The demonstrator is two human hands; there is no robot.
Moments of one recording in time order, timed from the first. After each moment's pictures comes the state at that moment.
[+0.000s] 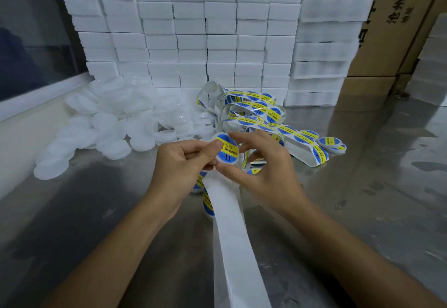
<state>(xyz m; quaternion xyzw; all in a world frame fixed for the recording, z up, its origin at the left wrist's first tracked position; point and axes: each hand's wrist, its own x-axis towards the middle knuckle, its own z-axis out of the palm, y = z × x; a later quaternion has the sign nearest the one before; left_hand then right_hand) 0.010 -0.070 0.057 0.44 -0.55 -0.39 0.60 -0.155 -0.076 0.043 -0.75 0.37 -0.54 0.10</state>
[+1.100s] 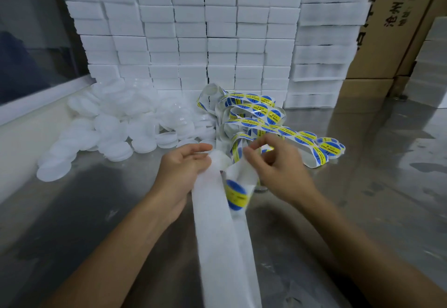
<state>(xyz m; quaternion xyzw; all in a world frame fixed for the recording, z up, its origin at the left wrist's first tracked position) 0.012 -0.074 0.052 0.51 -0.44 -0.48 0.57 -0.172 -0.084 0.048 -0.69 0.50 -0.48 0.22</state>
